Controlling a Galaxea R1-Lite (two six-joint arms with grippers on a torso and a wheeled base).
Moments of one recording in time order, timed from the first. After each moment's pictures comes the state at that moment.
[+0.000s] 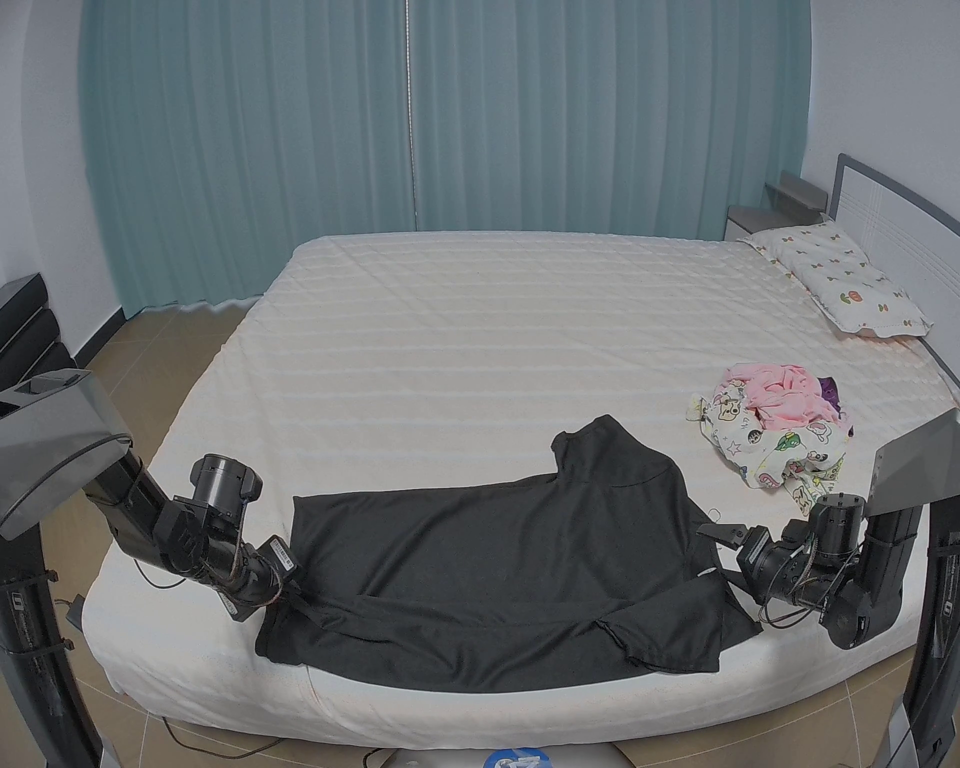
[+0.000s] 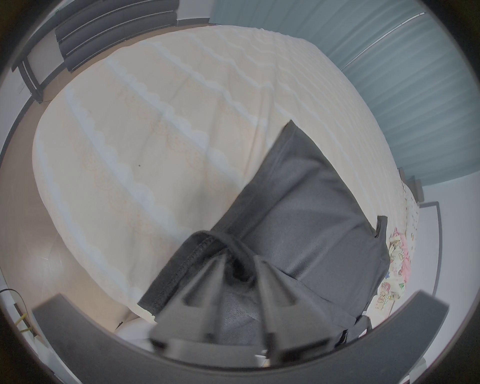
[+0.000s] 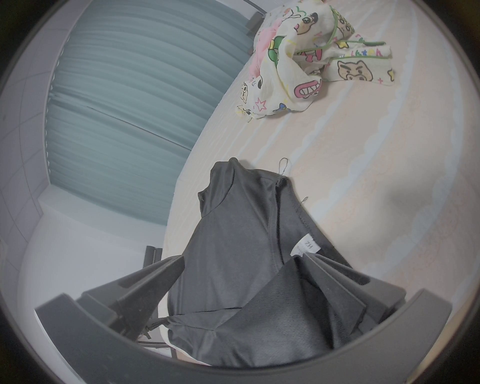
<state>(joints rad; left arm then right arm) -0.11 2.15 -0.81 -0.26 -0.11 -0.85 0.04 2.35 -0.34 -1.51 0.36 0.88</state>
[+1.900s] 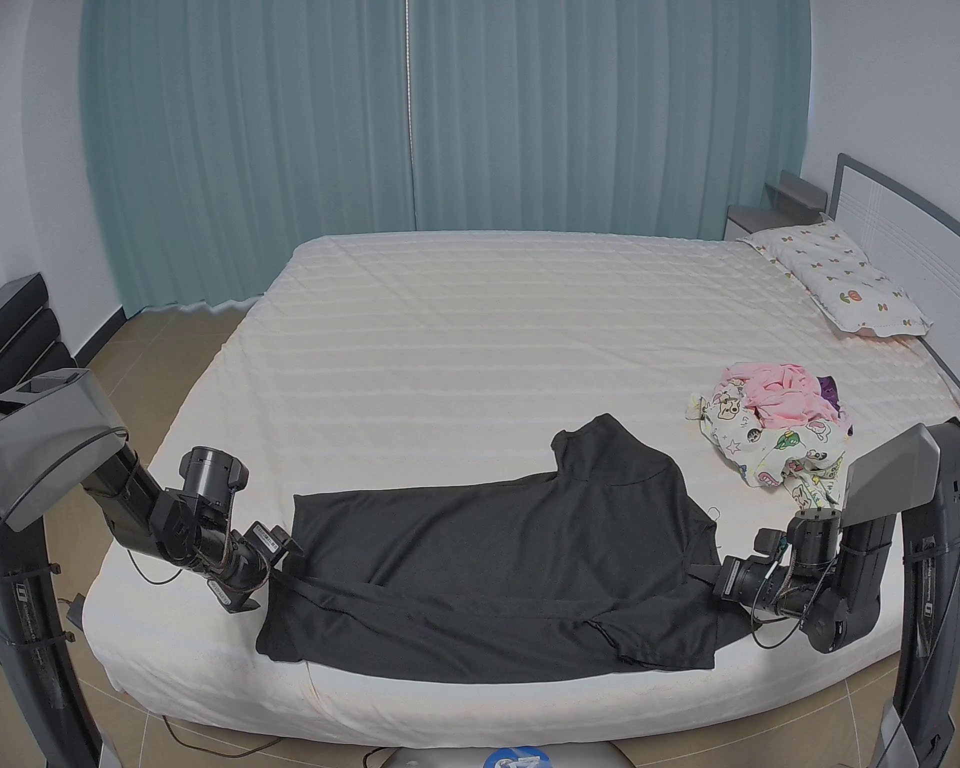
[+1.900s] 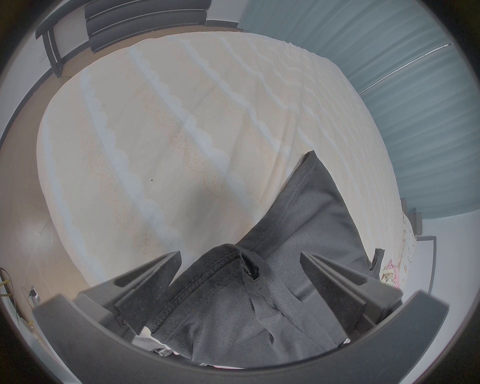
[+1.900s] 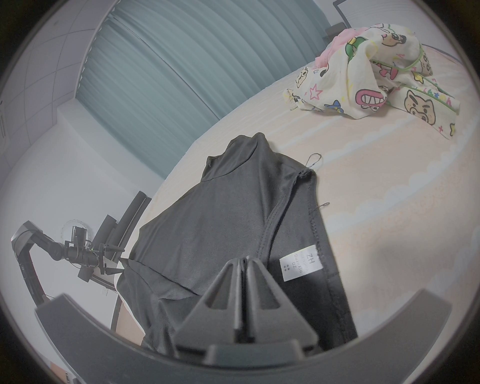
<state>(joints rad) -0.05 2.18 -0.86 -0.26 -0.09 -0.96 0.03 2.47 -0.42 -1.51 0.45 0.43</state>
